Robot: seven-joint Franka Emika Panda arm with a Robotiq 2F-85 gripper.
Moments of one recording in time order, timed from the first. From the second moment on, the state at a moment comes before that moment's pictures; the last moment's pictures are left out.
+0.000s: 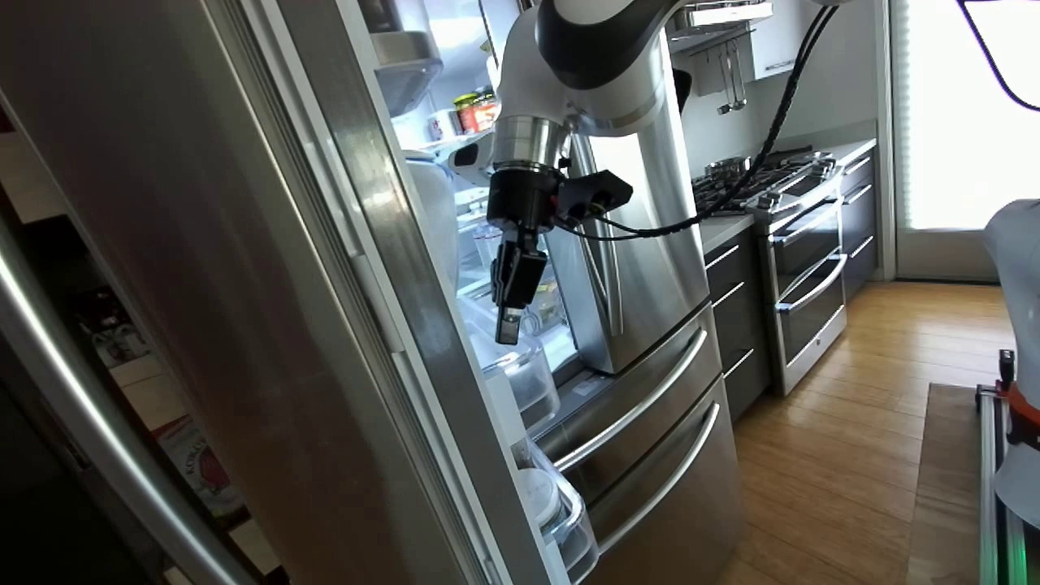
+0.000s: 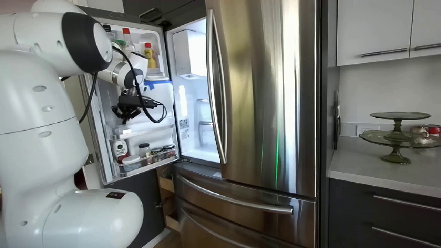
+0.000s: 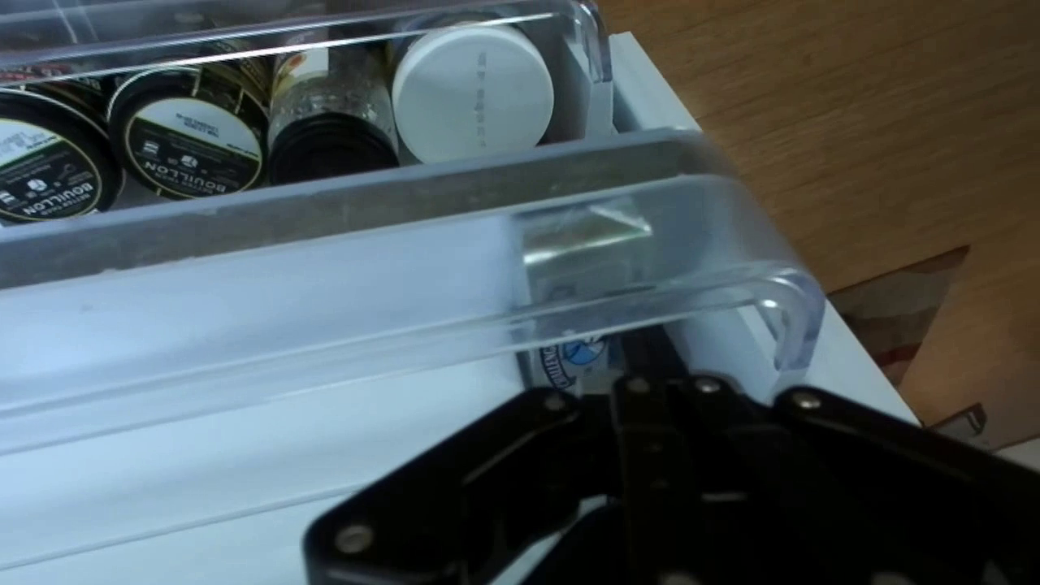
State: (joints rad) arm 0.41 -0.13 0.24 -1.93 0.53 2.11 -0.70
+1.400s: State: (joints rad) arm 0.28 -0.58 0.22 -2.15 0.13 1.80 -0.19
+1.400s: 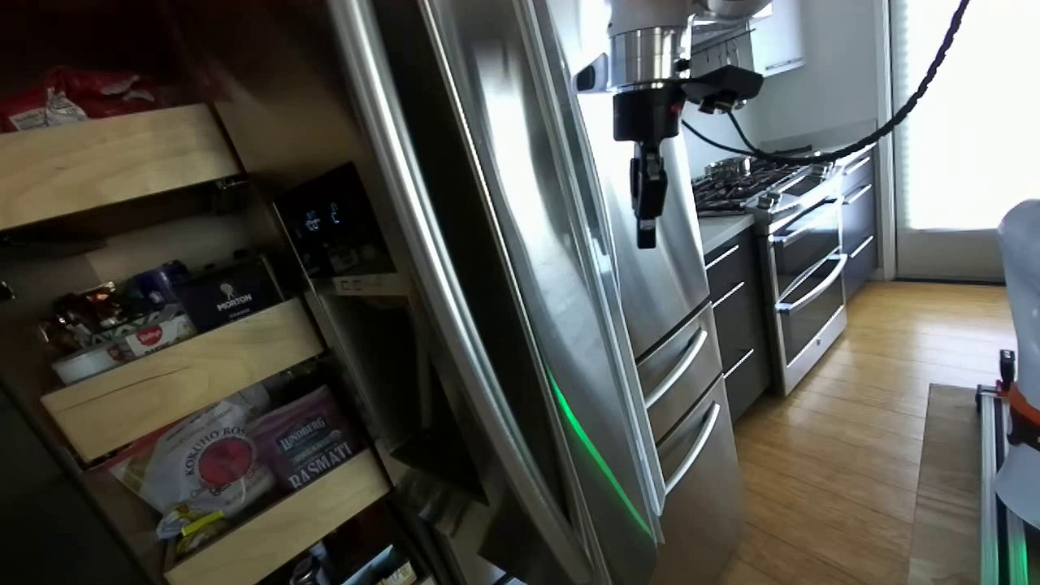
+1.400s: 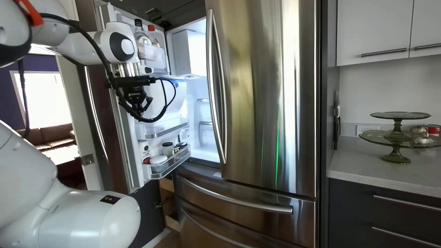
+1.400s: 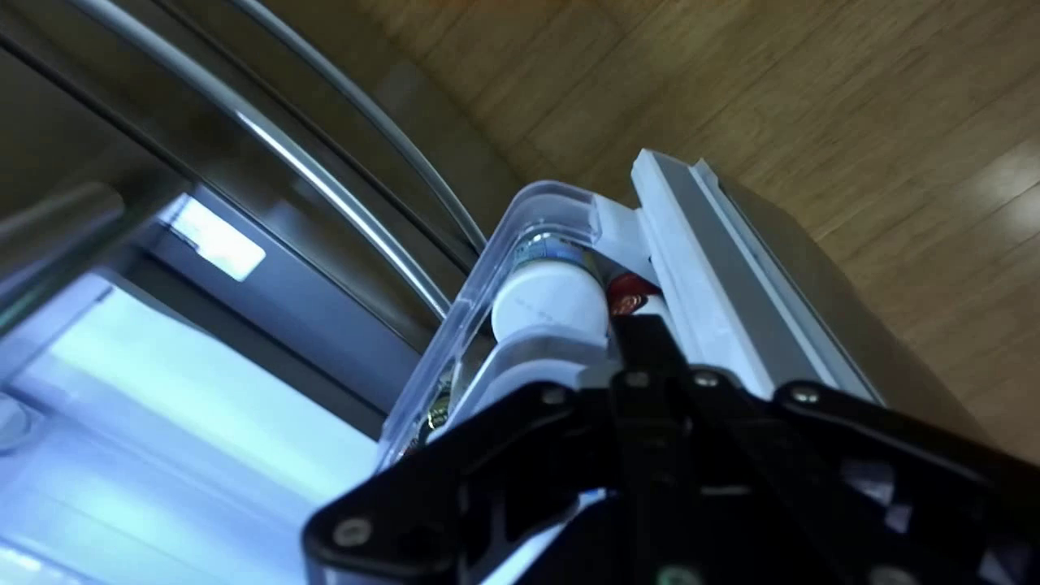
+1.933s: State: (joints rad) arm 0.26 -0.83 0.24 -2.20 0.09 1.65 -0.03
